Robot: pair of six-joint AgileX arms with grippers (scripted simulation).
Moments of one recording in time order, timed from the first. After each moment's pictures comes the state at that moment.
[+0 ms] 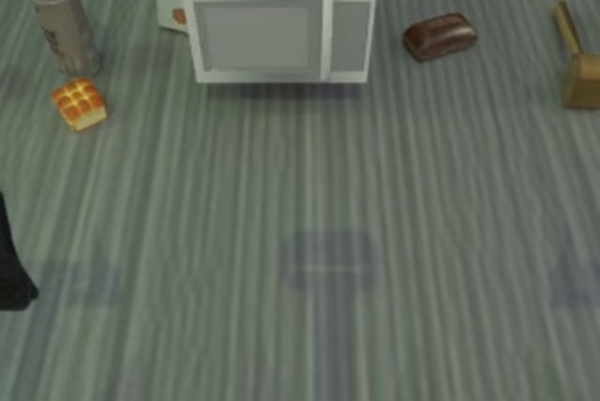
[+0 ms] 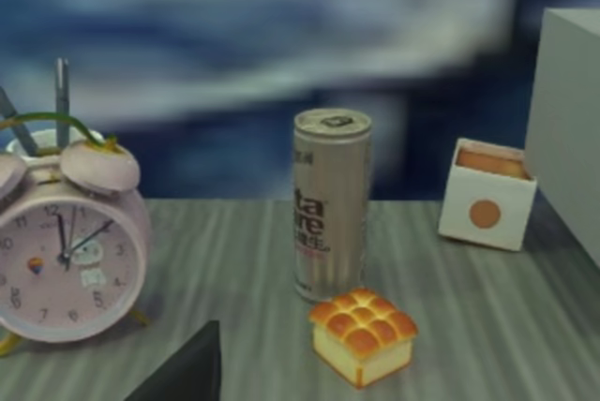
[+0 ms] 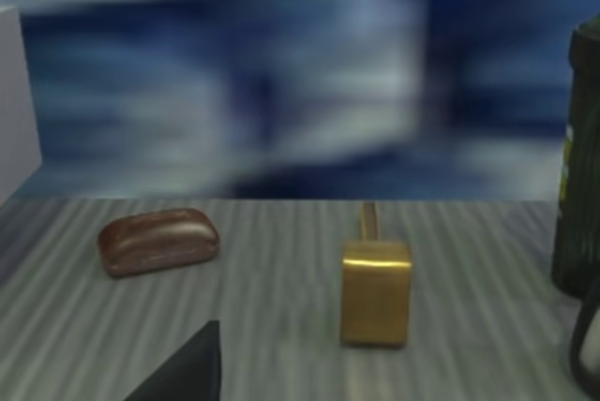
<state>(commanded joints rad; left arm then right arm) 0.00 0.00 0.00 0.00 0.00 0.00 0.00 0.00 0.00 0.00 0.00 0.00</state>
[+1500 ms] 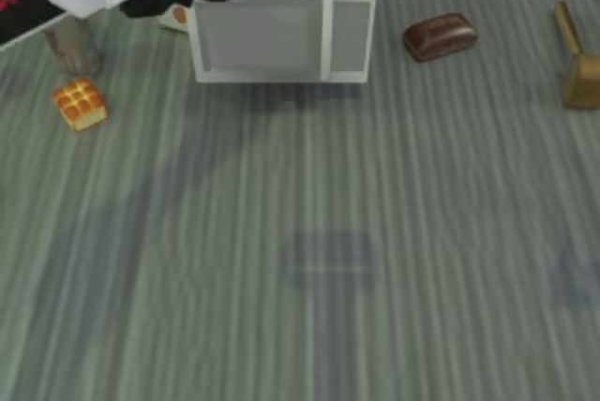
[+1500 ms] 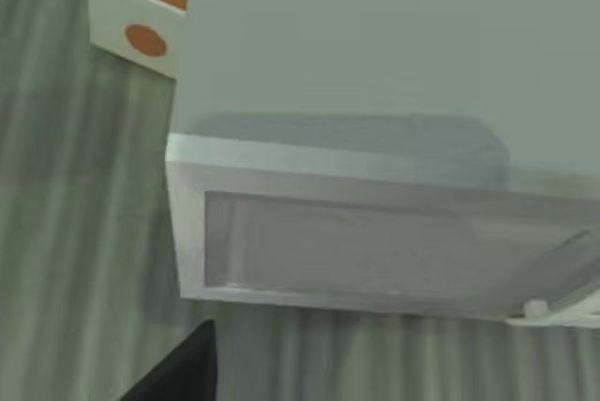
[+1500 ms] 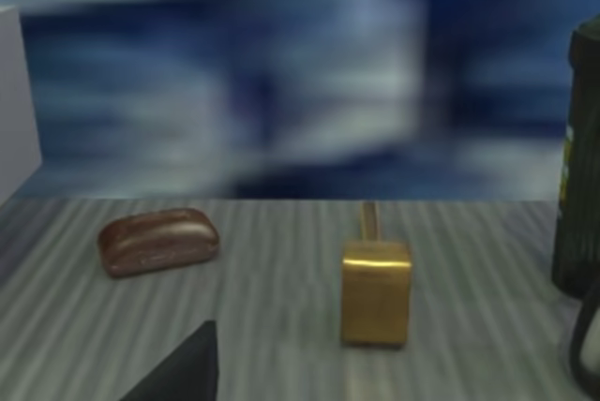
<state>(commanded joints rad) -0.57 1.80 1.60 -0.58 -0.35 -0.49 0.00 0.00 0.00 0.00 0.00 0.00</state>
